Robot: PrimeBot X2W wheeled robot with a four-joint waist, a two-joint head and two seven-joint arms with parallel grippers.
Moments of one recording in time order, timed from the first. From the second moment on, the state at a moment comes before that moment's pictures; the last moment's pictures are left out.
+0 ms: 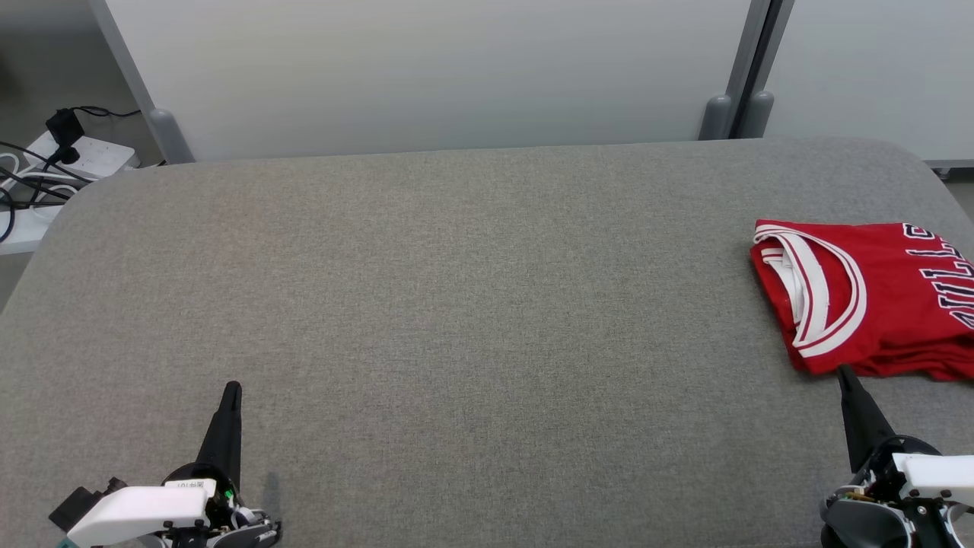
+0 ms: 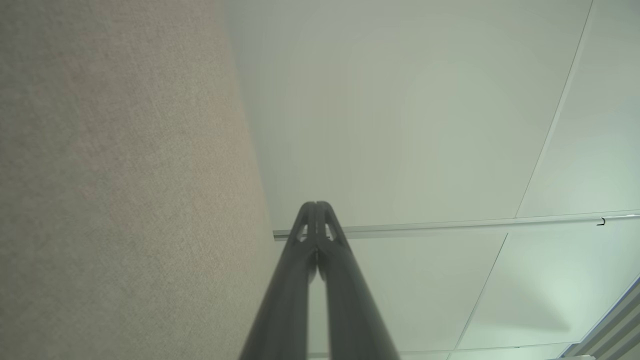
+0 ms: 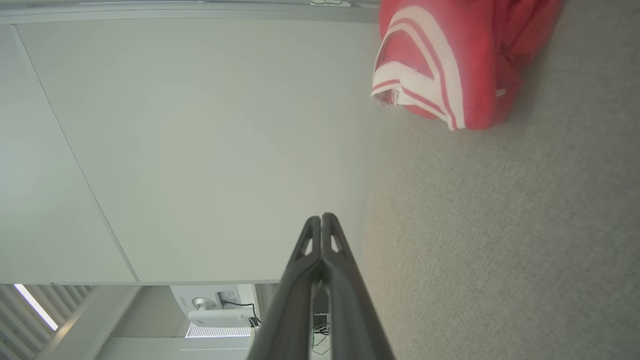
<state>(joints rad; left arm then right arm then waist) -0.05 0.03 0.08 0.27 -1.61 -0.12 0.11 -0.09 -0.04 -0.13 0.28 1.60 0.13 0.11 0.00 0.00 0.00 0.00</state>
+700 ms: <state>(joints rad) -0.05 0.03 0.08 0.27 -1.61 -0.12 0.11 -0.09 -0.04 -0.13 0.28 1.60 0.13 0.11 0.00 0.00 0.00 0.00</state>
